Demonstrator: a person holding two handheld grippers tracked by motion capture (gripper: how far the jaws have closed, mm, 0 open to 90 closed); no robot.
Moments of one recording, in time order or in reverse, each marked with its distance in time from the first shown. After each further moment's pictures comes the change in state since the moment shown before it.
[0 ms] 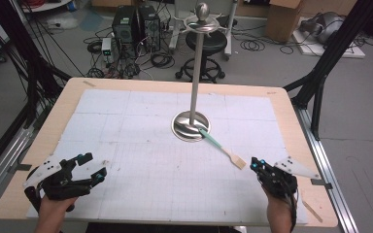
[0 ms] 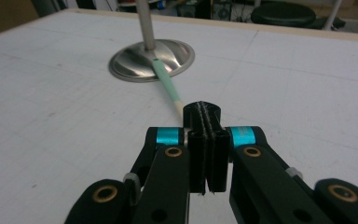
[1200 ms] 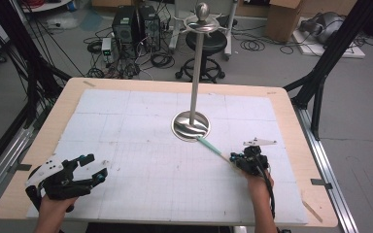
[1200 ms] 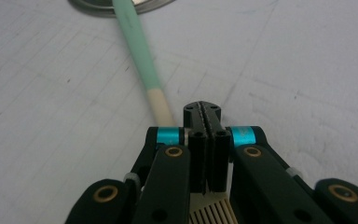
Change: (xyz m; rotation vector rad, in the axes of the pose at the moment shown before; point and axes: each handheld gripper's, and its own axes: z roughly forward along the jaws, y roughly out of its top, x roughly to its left) left arm 0.002 -0.002 0.001 0.032 -0.013 0.003; right arm -0.006 0.004 0.097 0.356 0.062 0.025
